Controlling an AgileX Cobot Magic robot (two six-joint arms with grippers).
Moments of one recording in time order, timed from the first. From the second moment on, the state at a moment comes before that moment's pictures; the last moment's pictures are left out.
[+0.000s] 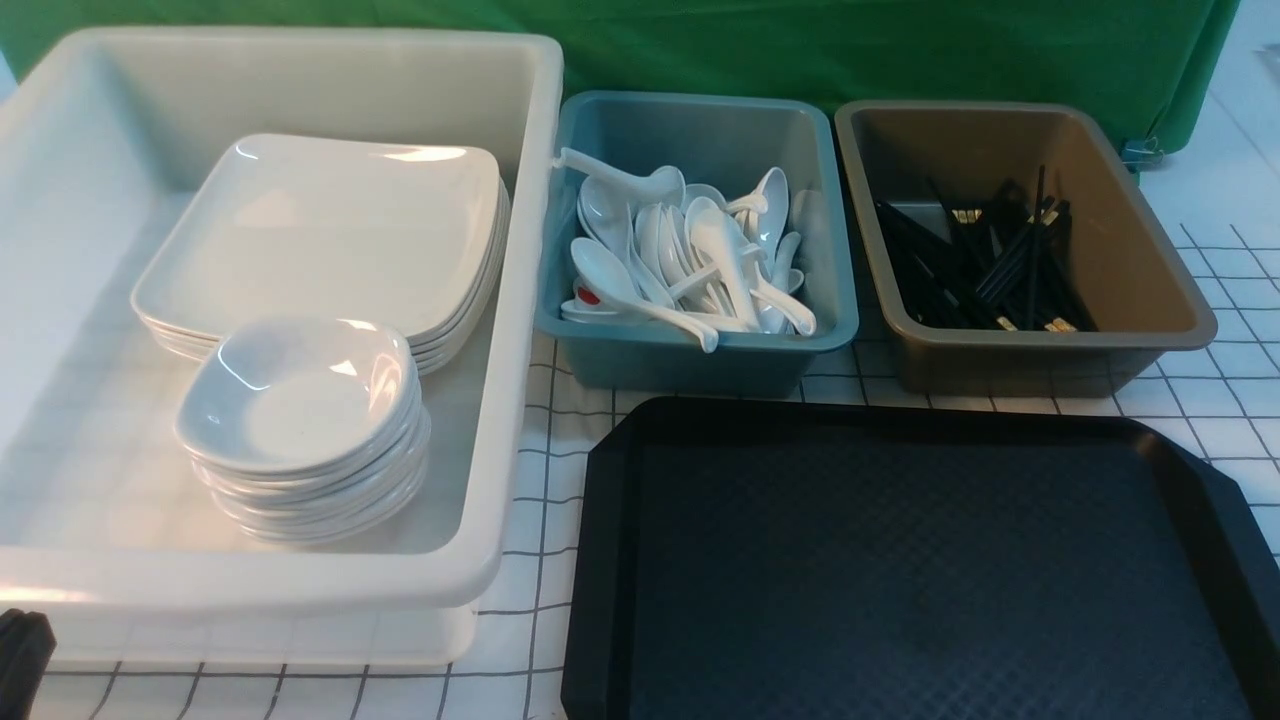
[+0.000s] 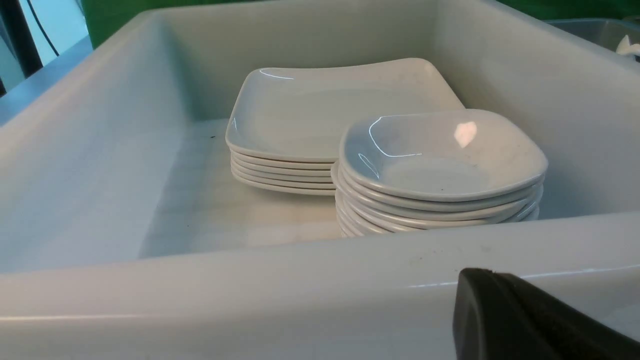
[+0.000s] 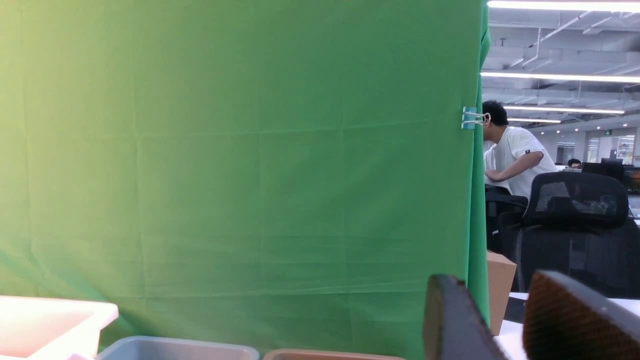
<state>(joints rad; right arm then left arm) 0.09 0.09 -0.39 0.08 0.03 -0.13 -0.02 0.00 0.01 -0.07 0.21 0.13</state>
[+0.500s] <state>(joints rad) 0.06 0.09 -0.39 0.08 0.13 -0.21 -0.02 0.00 0.01 -0.07 0.21 0.13</state>
